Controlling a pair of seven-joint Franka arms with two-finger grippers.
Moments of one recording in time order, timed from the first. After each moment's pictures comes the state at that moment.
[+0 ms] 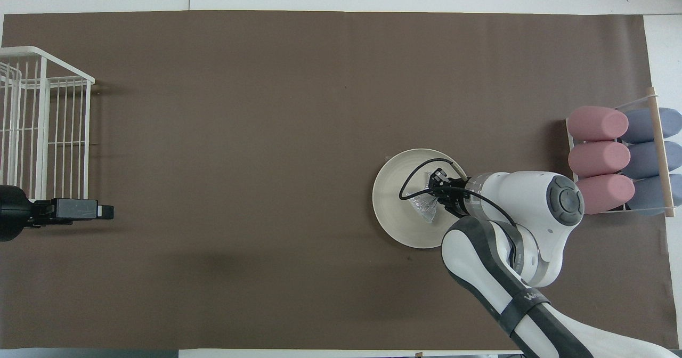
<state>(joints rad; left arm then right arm) 0.11 -0.34 -0.03 -2.17 -0.33 1.73 0.14 0.29 0.04 0.02 -2.44 0.54 2.60 0.73</state>
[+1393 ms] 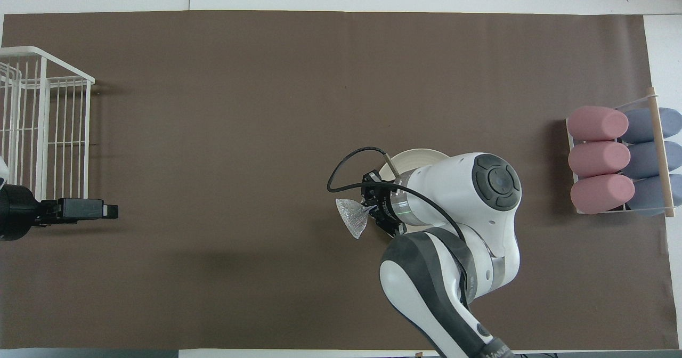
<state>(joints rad) 0.11 -0.34 -0.04 -2.19 -0.34 1.76 0.14 0.52 0.03 0.03 -2.10 0.41 2.22 1.40</state>
